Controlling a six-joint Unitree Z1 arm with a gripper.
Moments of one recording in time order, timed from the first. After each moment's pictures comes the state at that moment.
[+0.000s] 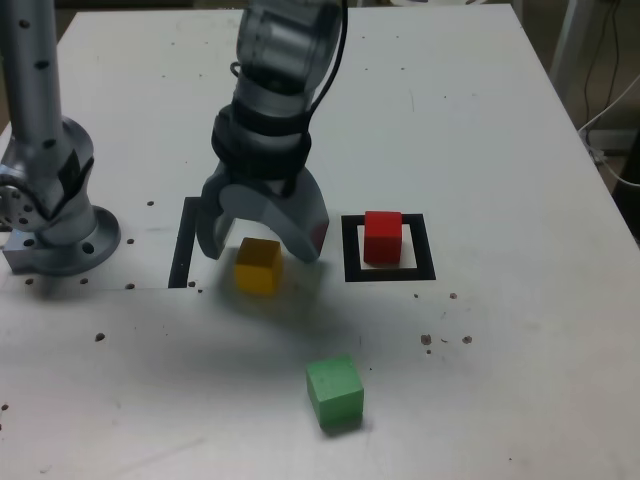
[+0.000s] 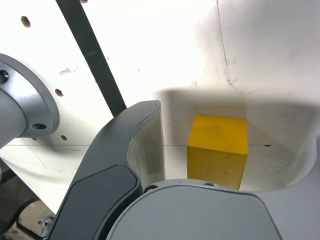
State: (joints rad) arm -0.16 1.84 -1.07 1.11 -0.02 0.04
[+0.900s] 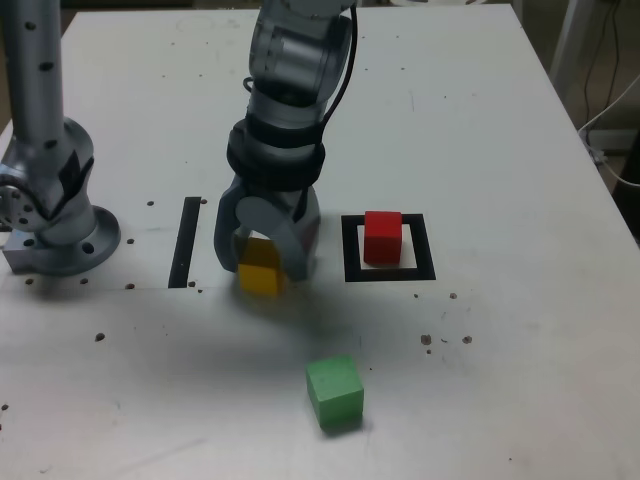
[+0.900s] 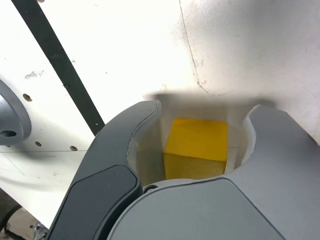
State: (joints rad) arm -0.16 1.86 -1.06 1.03 -0.03 0.04
